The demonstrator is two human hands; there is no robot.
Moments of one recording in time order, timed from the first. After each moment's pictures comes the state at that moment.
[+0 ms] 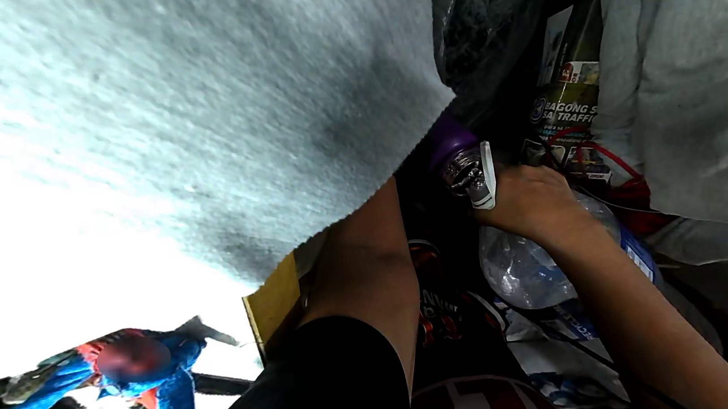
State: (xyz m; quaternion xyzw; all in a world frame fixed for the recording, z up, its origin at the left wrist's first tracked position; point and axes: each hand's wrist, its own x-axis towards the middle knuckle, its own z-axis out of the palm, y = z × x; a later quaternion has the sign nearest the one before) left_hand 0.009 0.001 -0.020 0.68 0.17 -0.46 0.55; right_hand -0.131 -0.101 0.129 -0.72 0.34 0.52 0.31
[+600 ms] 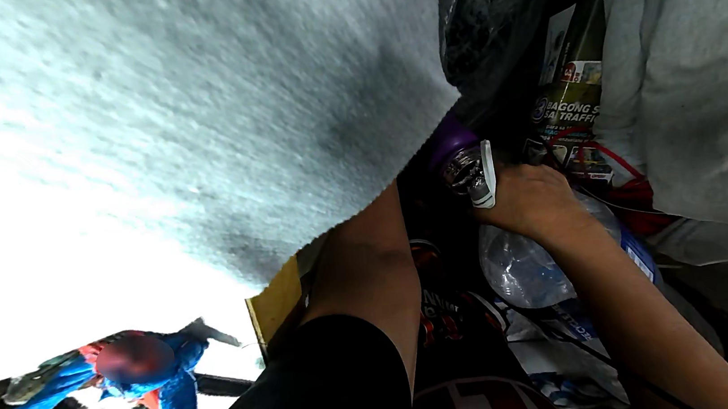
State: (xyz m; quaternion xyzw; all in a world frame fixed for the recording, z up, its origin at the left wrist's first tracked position) left_hand 0.013 -0.003 -0.025 0.65 0.20 -0.46 0.57; right_hand -0.129 -0.100 0.129 -0.73 0.33 0.52 0.31
